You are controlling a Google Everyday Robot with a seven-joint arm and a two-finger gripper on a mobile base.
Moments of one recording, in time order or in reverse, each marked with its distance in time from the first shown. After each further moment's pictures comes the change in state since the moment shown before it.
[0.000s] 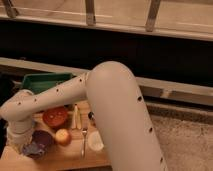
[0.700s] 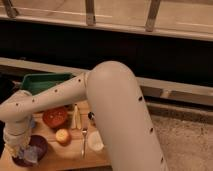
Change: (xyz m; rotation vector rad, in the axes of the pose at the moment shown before) arm -0.003 0.014 0.003 -0.026 -0.004 -0.036
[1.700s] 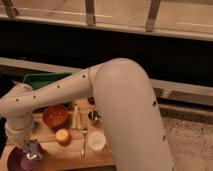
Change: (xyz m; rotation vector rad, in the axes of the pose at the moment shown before) arm 0.006 -0.025 -0.047 0.109 -0.037 0.047
